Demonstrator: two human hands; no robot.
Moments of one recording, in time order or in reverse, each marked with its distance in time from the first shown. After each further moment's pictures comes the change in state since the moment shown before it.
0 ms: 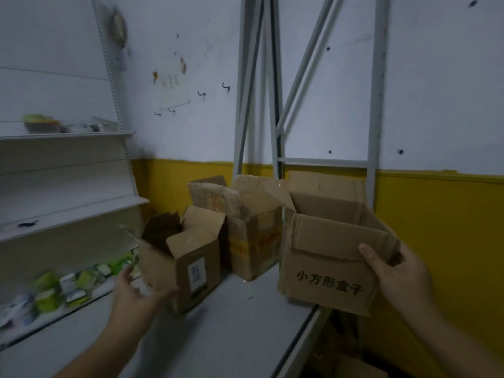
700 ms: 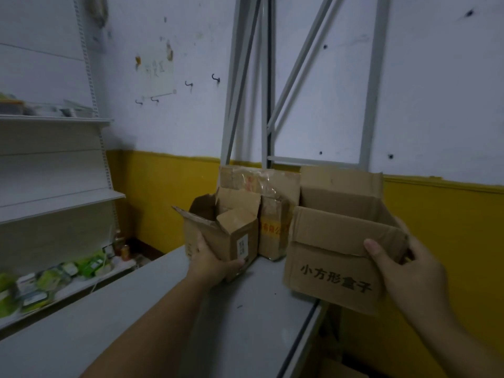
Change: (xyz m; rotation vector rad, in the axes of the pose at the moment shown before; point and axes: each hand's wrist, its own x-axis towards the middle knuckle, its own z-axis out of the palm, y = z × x) left_hand 0.086 -0.004 0.142 0.206 -0.370 0.203; right_hand 0.002 -0.020 -0.001 -0.231 0.112 -0.114
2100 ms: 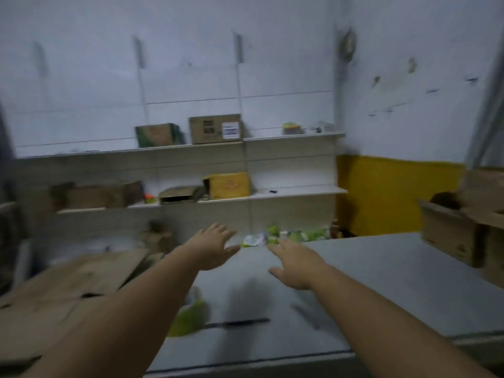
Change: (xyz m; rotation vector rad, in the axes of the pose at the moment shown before) left_hand -0.463 -0.024 -0.369 1.196 0.262 -0.350; right_hand -0.343 -0.283 0.150 -0.314 -1.298 -1.110
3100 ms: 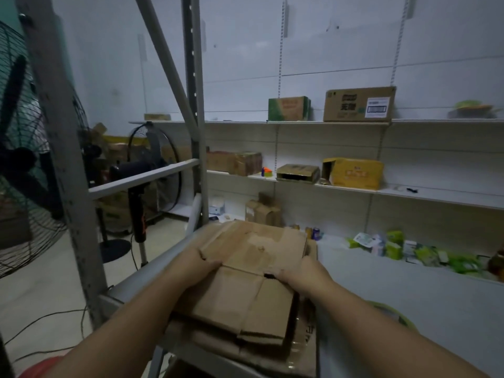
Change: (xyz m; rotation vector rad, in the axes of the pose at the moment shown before) left_hand -0.164 -0.331 0.074 -0.561 0.157 -0.952; right_hand 0.154 -0.315 0.072 0.719 -0.203 0.092
